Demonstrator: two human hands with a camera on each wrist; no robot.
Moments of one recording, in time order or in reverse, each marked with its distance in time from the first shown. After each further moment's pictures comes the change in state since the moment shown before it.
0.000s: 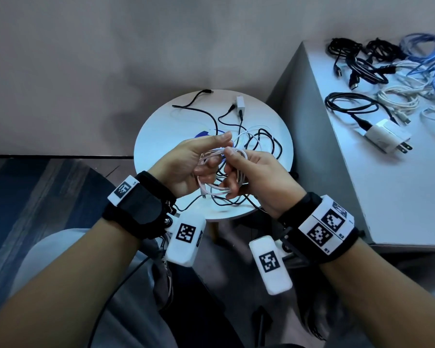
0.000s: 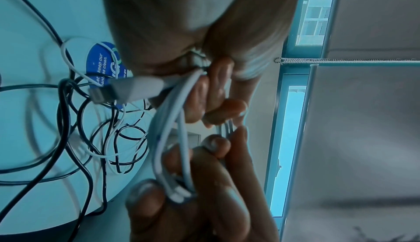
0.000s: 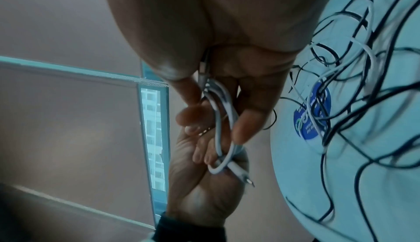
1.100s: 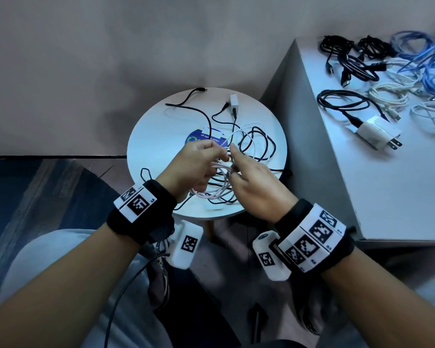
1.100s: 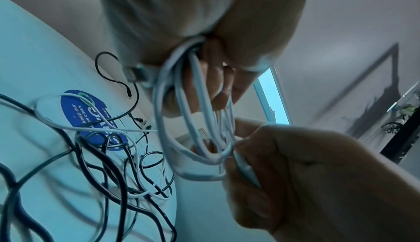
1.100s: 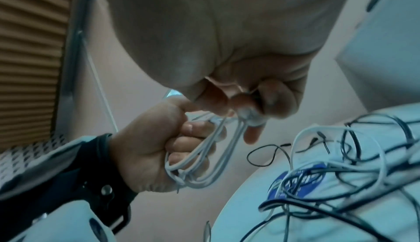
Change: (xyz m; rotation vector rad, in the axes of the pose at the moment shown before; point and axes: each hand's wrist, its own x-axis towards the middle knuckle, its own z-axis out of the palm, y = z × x) left_hand 0.009 -0.021 0.014 0.395 0.227 0.093; right_hand -0.006 0.007 -0.010 -0.965 0.058 -0.053
